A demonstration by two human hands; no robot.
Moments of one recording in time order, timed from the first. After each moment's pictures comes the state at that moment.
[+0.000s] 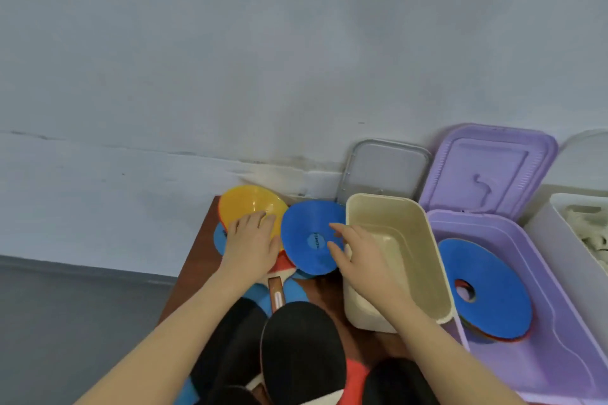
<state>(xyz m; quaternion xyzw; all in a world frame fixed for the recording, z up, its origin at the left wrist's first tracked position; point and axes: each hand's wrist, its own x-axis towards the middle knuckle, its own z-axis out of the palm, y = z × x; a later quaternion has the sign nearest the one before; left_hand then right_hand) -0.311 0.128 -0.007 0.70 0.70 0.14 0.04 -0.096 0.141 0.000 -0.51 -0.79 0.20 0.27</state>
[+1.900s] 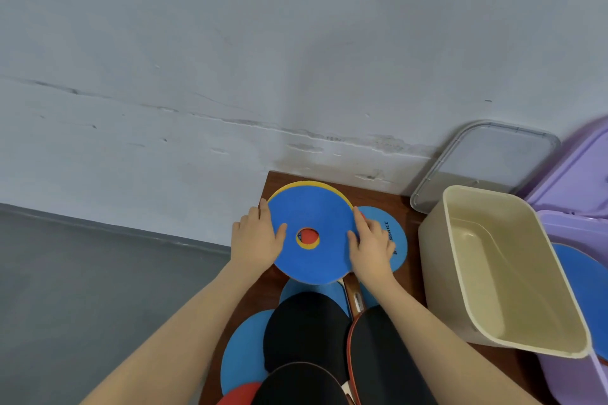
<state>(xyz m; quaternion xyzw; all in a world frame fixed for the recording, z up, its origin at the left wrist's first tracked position) -0.457 0.151 -0.089 0.60 0.79 0.07 0.12 -0.251 0.178 -0.090 -0.67 -0.69 0.22 0.13</state>
